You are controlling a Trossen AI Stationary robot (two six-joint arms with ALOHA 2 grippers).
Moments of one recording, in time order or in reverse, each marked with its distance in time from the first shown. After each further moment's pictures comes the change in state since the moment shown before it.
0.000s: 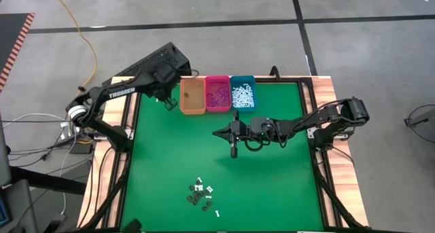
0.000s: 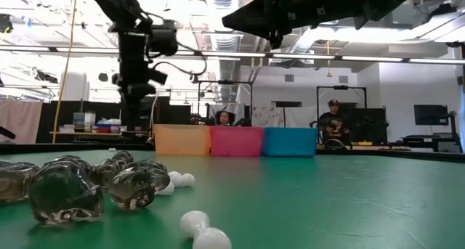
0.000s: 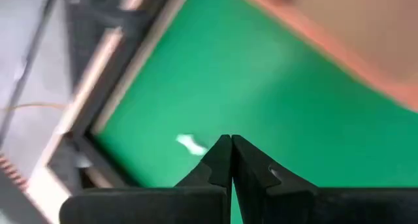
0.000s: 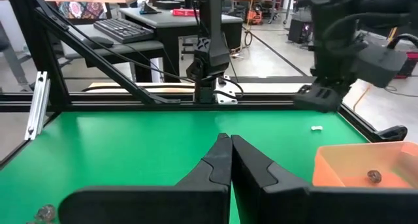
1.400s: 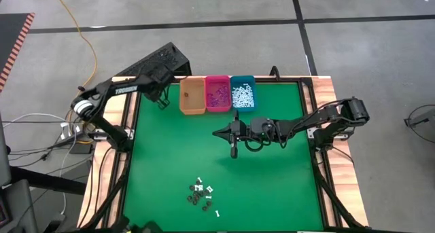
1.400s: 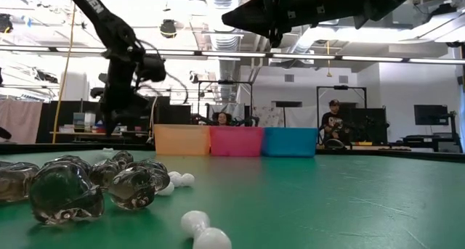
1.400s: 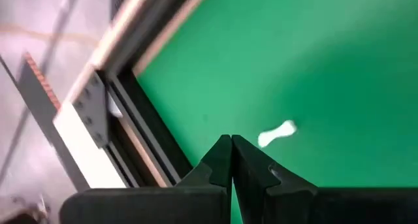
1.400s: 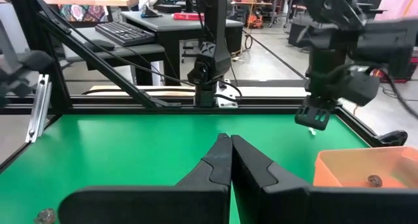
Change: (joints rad) left arm 0.152 0.065 -0.146 0.142 -0.174 -0.024; right arm 0.004 0.000 0.000 0.015 0.000 -0.008
